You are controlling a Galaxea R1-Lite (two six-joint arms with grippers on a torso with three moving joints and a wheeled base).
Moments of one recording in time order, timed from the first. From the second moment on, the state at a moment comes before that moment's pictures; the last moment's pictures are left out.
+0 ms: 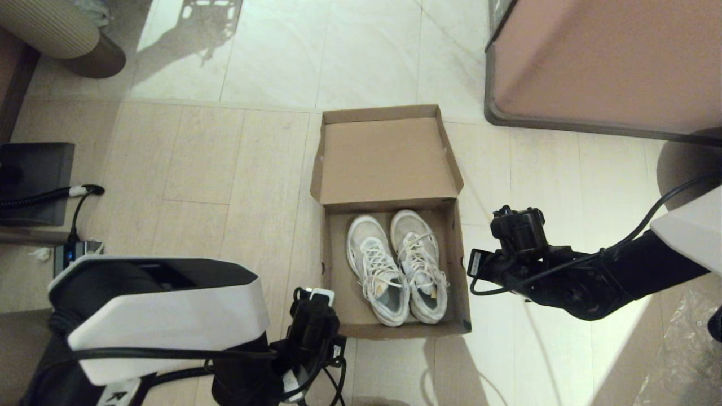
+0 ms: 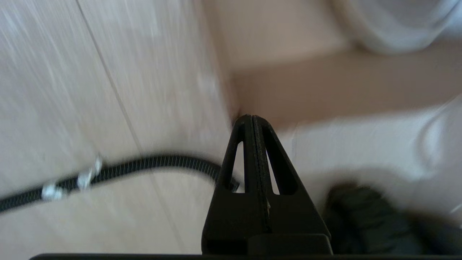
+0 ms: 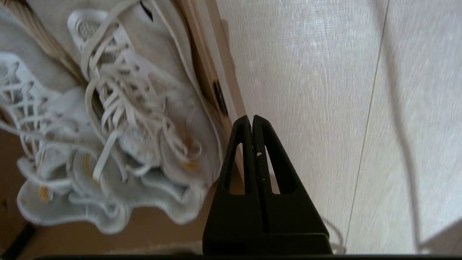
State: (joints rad) left arm -0.67 2.36 -0.70 -1.03 0.42 -0.11; right arm 0.38 2.04 -0.98 -0.48 -0.34 0.46
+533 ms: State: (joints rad) left arm -0.65 2.19 -0.68 -1.09 0.43 -0.14; right arm 0.40 2.07 -1.05 -0.45 -0.25 0.44
